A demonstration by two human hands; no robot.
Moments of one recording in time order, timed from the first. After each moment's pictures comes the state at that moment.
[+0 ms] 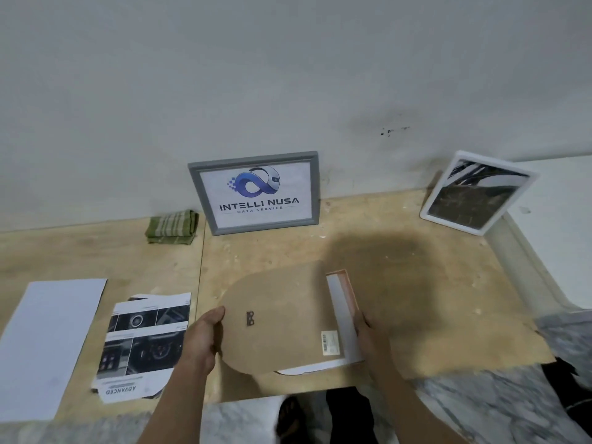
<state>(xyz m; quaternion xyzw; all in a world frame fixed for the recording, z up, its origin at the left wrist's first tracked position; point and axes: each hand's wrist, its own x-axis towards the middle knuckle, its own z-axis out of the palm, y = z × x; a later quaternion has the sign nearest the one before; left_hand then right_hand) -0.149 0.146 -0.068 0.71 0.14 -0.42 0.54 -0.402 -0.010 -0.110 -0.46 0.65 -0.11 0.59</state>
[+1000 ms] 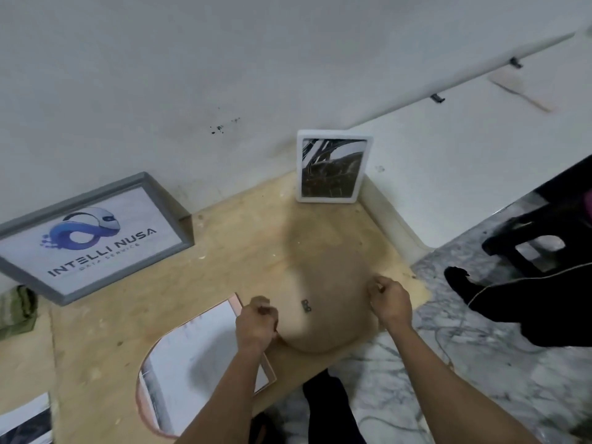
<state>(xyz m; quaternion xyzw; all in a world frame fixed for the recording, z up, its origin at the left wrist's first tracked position) -0.353 -0.066 -0.106 0.83 -0.21 -0.47 0.21 -0.601 -0.151 -0.105 -0.54 0.77 -0.11 0.31</state>
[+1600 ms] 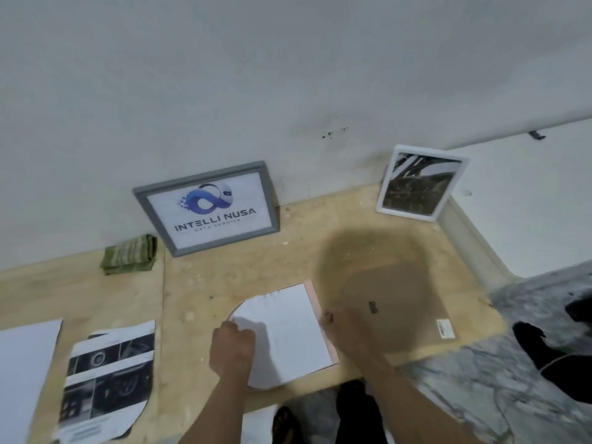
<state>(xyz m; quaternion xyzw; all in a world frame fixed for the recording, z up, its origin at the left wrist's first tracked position) -0.238 0.070 -0.076 0.94 -0.09 -0.30 0.16 -0.420 -0.047 -0.087 -0.73 0.52 0.05 0.44</state>
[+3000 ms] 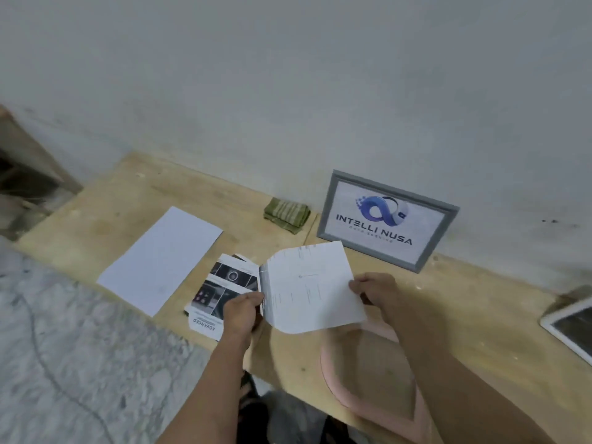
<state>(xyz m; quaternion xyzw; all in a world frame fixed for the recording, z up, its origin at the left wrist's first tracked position) -0.106 0.220 -0.045 0.70 0.24 -0.26 0.62 -0.198 -0.035 -0.012 -0.65 0.45 0.07 0.61</state>
